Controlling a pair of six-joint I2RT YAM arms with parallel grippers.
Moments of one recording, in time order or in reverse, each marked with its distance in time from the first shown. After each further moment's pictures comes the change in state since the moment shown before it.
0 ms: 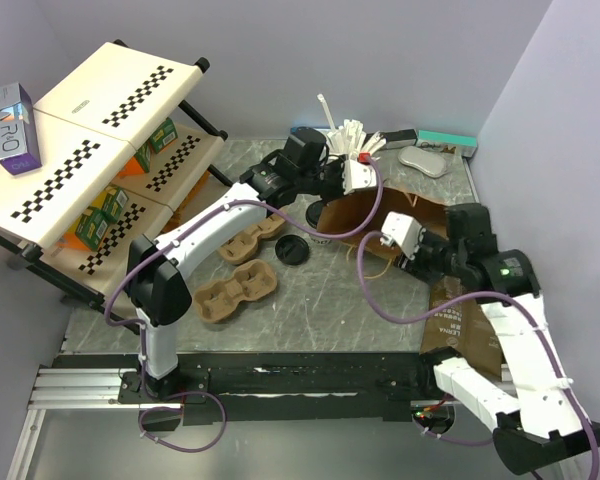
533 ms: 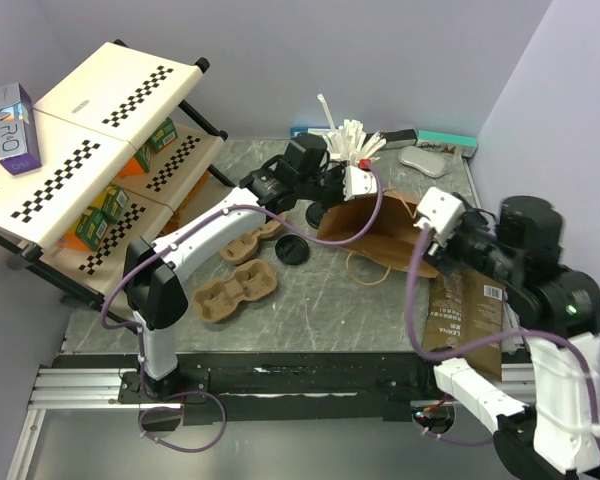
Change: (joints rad) left arm -0.019 -0.031 -0.053 0.021 0.016 -0.017; right arm 0.005 0.018 0.449 -0.092 -0.042 0.129
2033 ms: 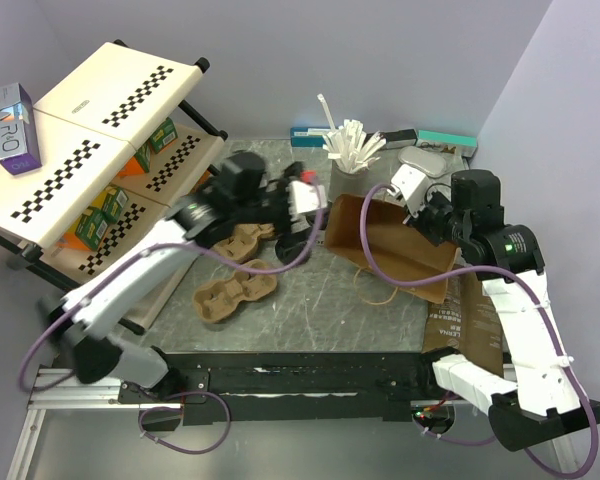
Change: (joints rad) left arm 0.014 -0.400 -0.300 -0.096 -0.033 -0.103; right arm -0.018 0.127 -0.224 0.206 0.159 0.031
